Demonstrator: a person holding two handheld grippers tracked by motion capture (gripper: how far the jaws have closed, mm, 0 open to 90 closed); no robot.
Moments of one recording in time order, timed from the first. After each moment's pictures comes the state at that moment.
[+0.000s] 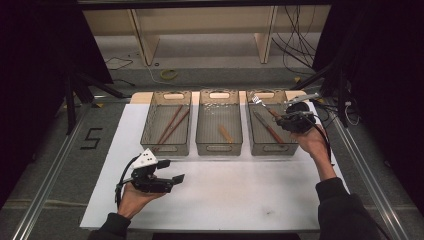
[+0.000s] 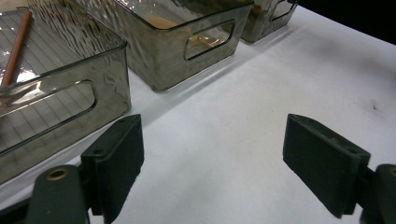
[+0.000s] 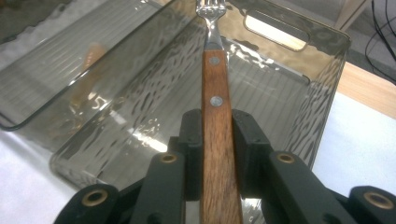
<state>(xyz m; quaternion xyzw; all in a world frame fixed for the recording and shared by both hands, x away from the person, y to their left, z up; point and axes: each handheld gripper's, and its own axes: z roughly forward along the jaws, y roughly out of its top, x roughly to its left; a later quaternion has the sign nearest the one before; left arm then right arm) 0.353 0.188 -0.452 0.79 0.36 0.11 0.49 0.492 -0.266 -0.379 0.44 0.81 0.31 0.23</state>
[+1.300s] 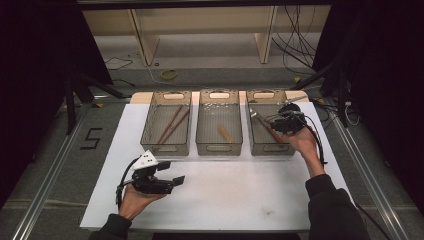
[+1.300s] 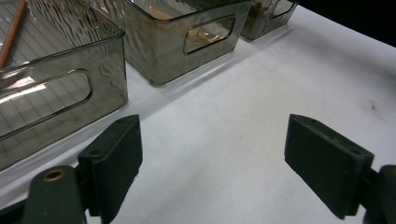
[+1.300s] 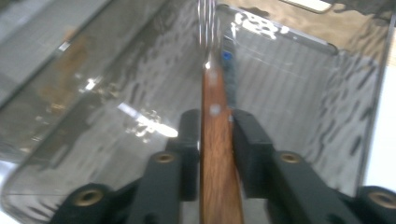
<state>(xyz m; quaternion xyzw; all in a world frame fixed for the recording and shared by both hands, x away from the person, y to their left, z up) 0.353 0.189 -0.457 0.78 0.36 0.10 0.49 0.515 -0.256 -0.407 0.48 0.81 0.29 0.18</state>
